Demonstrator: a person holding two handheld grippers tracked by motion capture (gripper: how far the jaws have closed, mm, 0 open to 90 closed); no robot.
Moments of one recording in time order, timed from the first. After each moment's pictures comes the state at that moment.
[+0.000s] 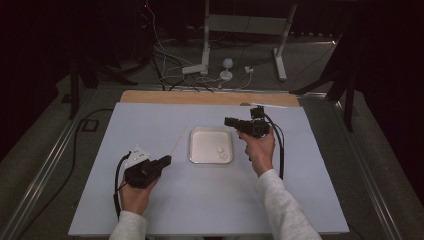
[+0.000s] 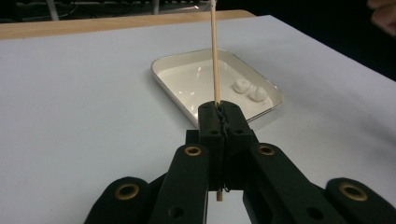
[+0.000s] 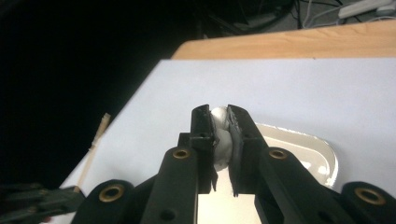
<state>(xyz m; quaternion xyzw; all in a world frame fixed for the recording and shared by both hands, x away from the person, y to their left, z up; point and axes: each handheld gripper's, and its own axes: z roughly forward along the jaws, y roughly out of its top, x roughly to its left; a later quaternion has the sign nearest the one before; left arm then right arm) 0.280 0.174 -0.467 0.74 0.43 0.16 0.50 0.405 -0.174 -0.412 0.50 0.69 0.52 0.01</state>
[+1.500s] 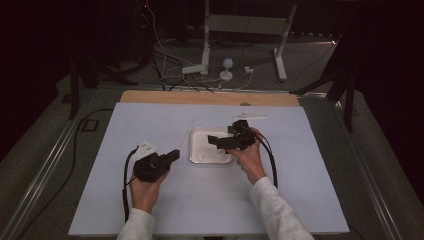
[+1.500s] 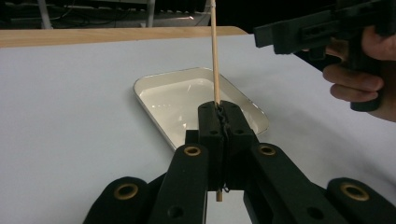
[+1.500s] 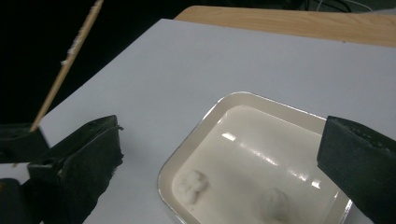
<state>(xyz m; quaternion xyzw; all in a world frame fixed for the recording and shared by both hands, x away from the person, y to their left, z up) 0.293 0.152 -0.458 0.72 0.44 0.14 0.52 0.391 -0.140 -0.444 0.43 0.76 0.49 0.06</state>
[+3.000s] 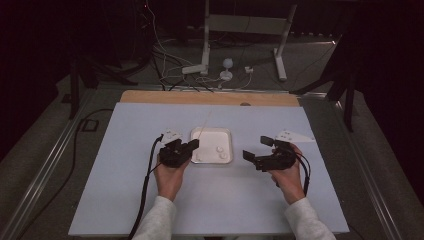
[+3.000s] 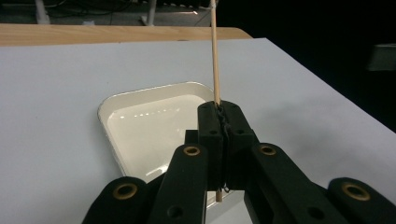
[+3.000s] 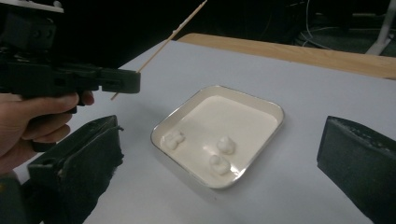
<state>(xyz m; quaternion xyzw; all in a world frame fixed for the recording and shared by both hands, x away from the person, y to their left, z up) 0.335 0.093 -0.461 0.71 0.46 0.13 0.51 0.323 -0.239 -0.433 0.39 0.74 0.54 0.11</state>
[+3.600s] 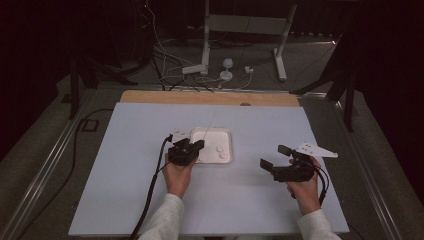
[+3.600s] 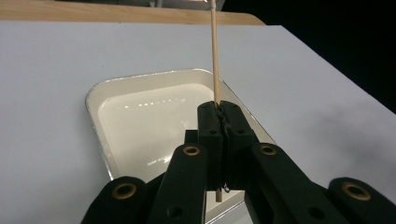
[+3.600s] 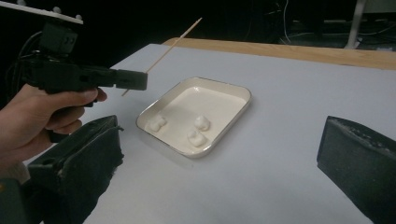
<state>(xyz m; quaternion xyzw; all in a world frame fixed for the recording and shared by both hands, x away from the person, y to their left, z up) 0.350 0.072 -0.482 0.71 0.48 0.13 0.49 0.292 -0.284 -0.444 0.41 0.72 0.55 0.14</state>
